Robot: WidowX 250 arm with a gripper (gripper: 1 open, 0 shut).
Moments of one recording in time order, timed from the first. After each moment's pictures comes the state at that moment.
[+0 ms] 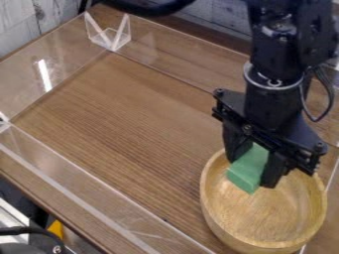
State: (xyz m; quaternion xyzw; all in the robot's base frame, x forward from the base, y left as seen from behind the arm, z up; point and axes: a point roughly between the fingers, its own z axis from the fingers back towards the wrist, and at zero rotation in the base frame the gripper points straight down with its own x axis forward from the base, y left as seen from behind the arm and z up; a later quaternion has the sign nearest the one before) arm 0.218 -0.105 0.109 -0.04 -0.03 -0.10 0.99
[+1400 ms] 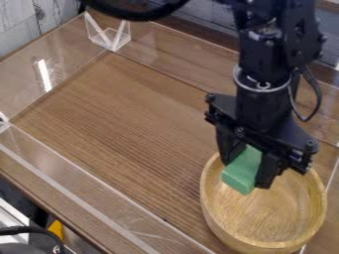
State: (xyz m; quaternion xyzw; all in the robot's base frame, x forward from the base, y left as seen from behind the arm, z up) arm 0.216 -0.103 0.102 -0.05 -0.03 -0.08 0.99
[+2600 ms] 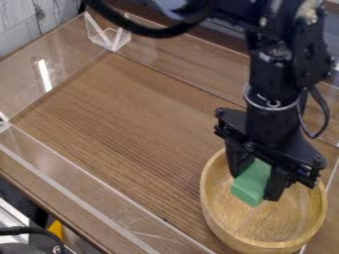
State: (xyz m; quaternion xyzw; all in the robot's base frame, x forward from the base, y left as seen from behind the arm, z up) arm 0.217 -0.118 0.088 -0.05 -0.03 -0.09 0.99
